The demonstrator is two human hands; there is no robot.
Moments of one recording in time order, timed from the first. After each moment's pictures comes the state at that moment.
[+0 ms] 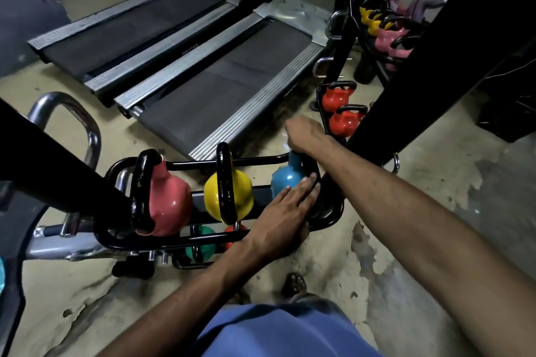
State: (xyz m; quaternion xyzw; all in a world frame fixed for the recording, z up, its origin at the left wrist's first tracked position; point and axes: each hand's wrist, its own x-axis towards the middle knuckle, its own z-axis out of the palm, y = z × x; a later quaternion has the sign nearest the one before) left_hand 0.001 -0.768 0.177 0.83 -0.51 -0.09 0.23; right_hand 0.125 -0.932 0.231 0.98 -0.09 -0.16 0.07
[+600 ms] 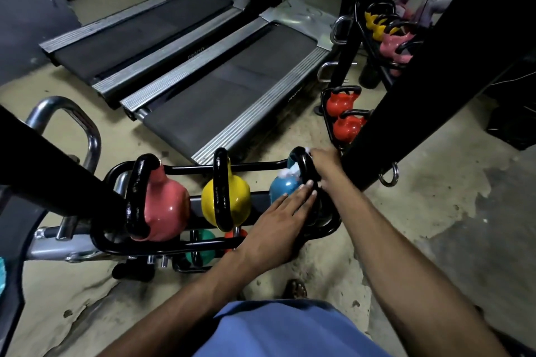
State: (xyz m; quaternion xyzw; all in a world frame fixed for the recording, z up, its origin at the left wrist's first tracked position) left_hand -0.001 -0.767 0.175 0.84 -0.50 -0.07 0.21; right_hand 0.074 -0.955 0.191 0.70 -0.43 -0.06 -0.57
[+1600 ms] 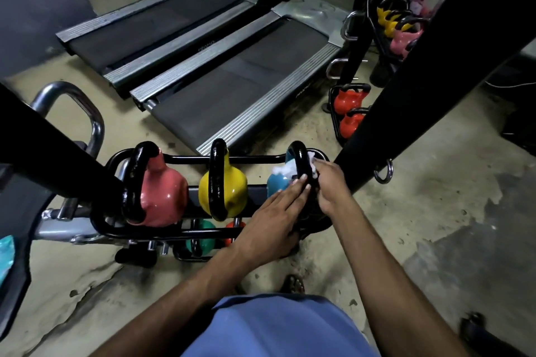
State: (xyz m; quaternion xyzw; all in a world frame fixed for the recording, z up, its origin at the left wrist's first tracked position) left_hand -0.012 -0.773 0.173 0.85 -0.46 -0.08 0.23; right_hand 0.012 -0.939 0.189 0.52 -0.36 0.02 -0.78
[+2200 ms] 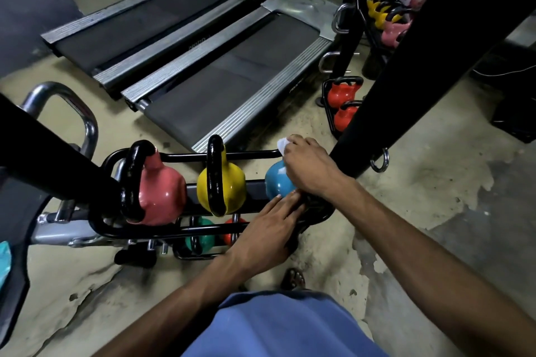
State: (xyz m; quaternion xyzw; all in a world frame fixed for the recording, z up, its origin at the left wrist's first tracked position) left_hand -0.030 -0.759 0.158 0.85 -0.50 -0.05 0.17; right_hand 0.036 -0.945 0.194 0.99 0.13 0.02 0.09
